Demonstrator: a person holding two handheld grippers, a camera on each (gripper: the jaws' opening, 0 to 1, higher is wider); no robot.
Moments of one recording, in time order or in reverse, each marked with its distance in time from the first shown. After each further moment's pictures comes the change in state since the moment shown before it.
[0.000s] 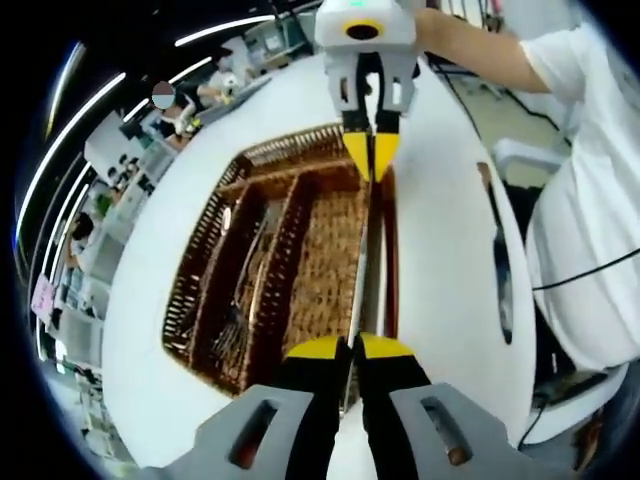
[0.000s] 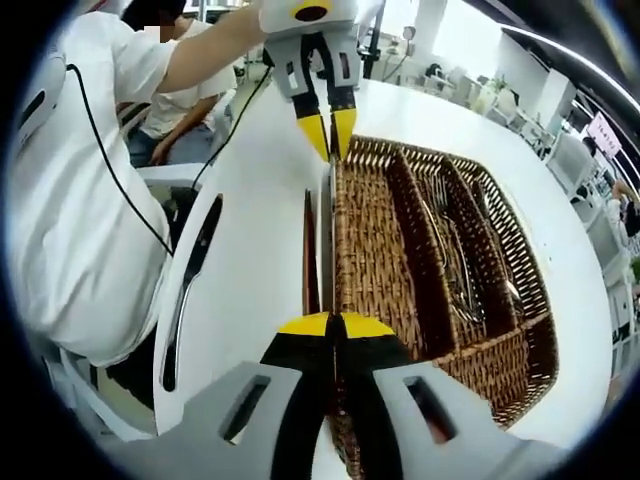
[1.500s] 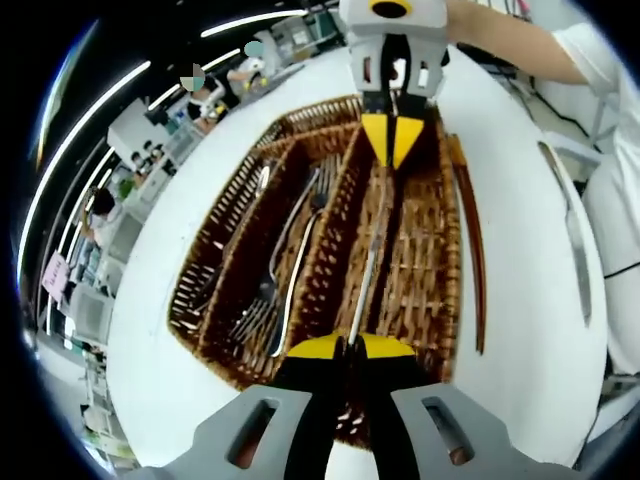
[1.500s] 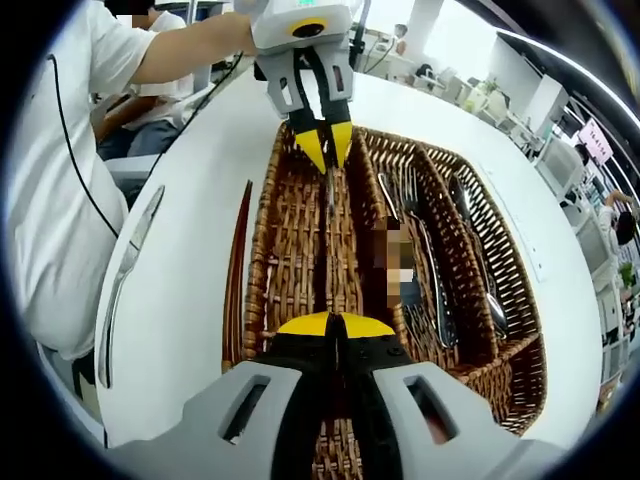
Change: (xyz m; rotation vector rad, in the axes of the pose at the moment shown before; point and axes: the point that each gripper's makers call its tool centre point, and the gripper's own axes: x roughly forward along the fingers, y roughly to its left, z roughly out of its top) left arm -0.039 0.094 0.005 -0.012 -0.011 0.113; right arm -0.018 -0.086 0.050 -0.061 -0.017 -0.066
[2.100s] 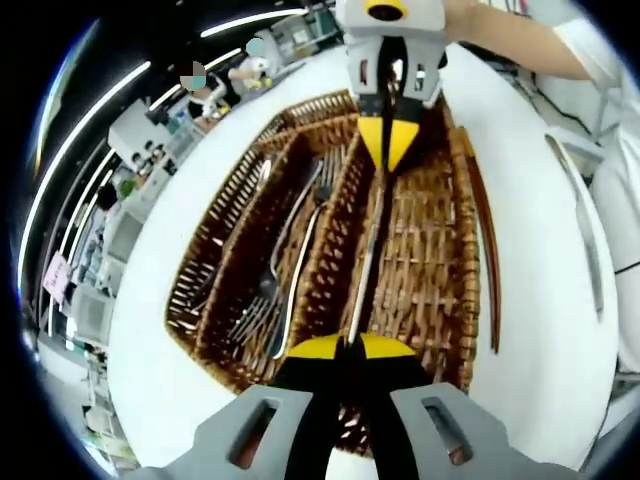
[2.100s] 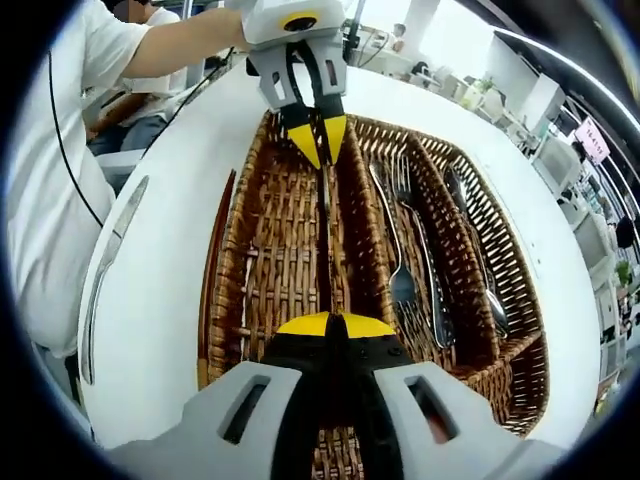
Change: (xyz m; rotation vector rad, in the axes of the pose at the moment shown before) left arm 0.036 0.036 -0.026 -0.044 0.008 0.085; right arm 0.032 -0.041 -0.010 -0.040 0.020 -0.073
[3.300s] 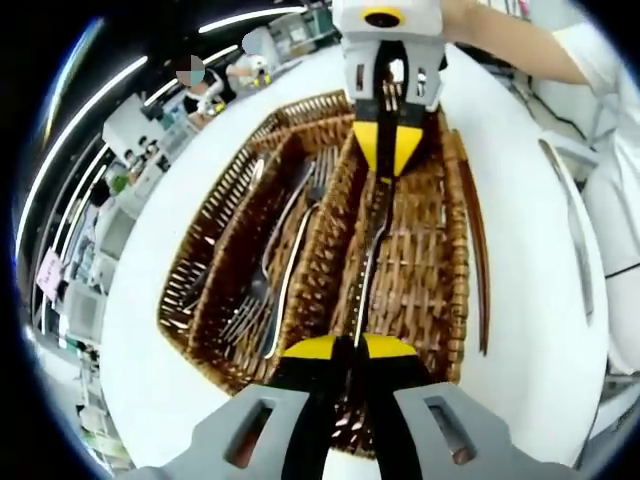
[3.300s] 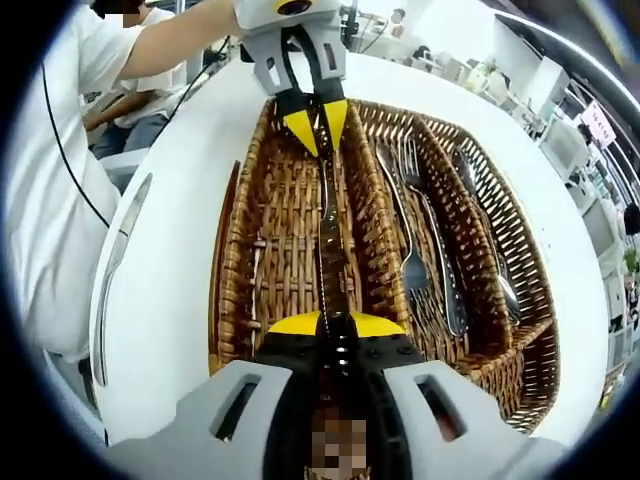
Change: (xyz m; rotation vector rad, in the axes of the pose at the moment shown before) left arm 0.015 0.010 -0.011 -0.006 0.024 -0.023; right arm 0.017 -0.005 -0.015 0.040 0.061 0.026
